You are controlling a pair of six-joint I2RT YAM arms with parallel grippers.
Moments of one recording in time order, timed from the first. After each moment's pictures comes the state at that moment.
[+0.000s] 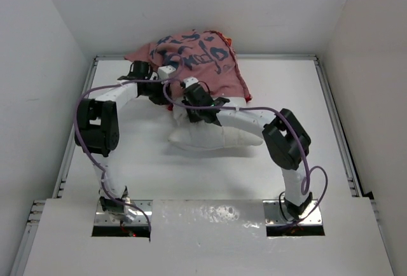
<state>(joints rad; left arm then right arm) -0.11 1.95 1.39 -0.42 0.53 0.41 0.82 2.01 1.45 -0.22 0.21 0.26</state>
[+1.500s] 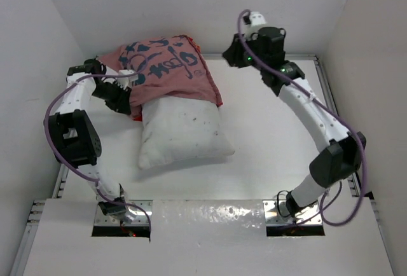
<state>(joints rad) 0.24 1.79 1.57 -1.18 0.59 0.87 0.49 1.61 1.61 -0.27 -0.15 0.18</state>
